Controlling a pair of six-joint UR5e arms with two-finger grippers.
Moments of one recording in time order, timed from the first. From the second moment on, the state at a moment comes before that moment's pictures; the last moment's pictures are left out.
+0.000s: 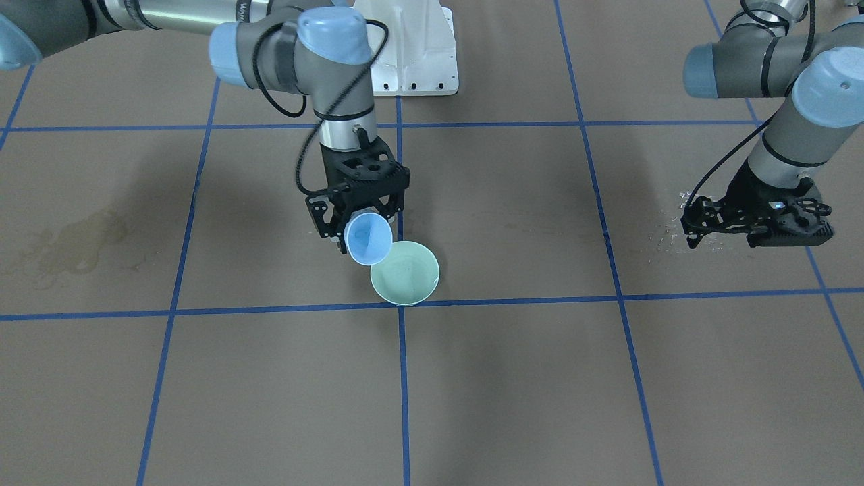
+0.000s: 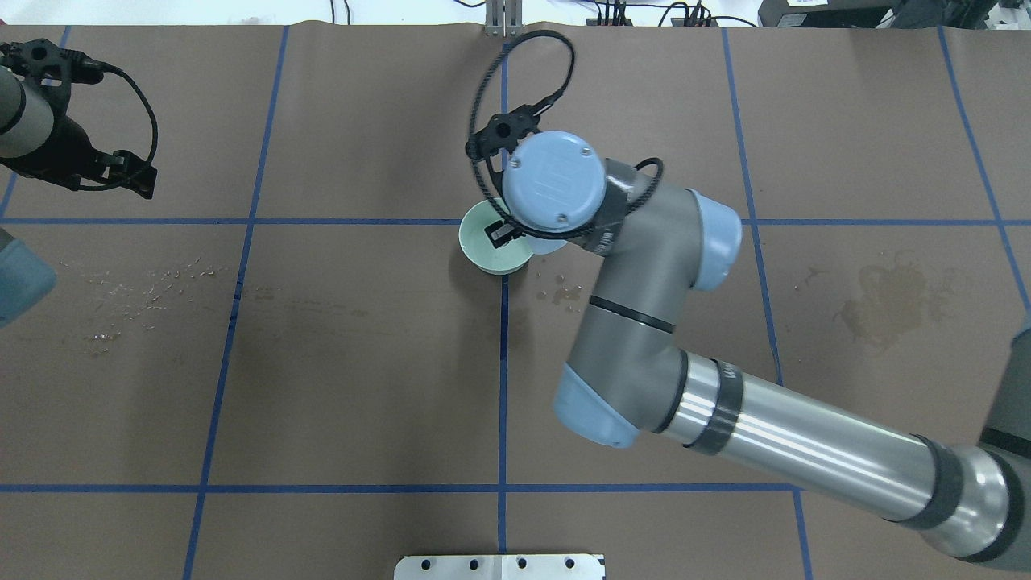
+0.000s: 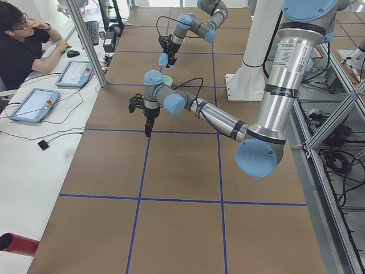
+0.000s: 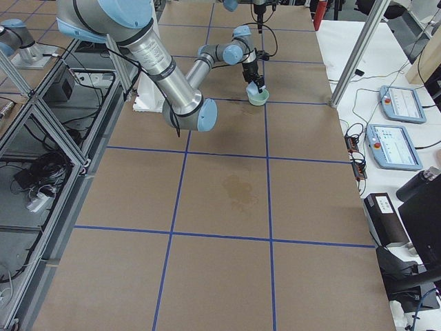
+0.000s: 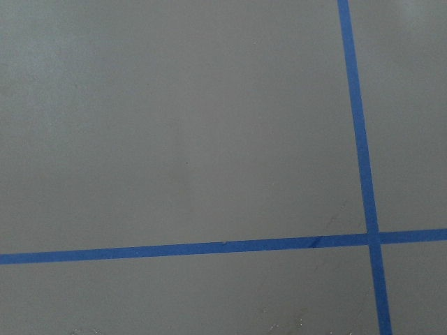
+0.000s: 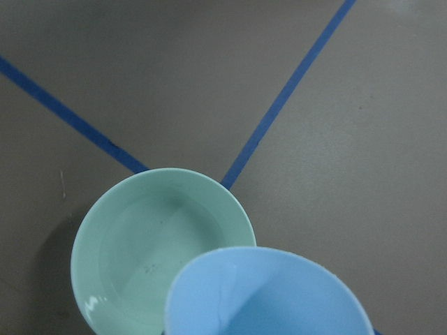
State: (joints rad) left arm -1.04 -1.81 -1.78 -1.68 -2.03 -0.67; right arm 0.55 -0.89 1.74 -1.45 1.51 0.82
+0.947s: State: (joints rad) left arm -1.04 -1.81 -1.78 -1.68 -2.03 -0.68; right arm 0.57 -1.77 2.13 -1.11 0.98 1.29
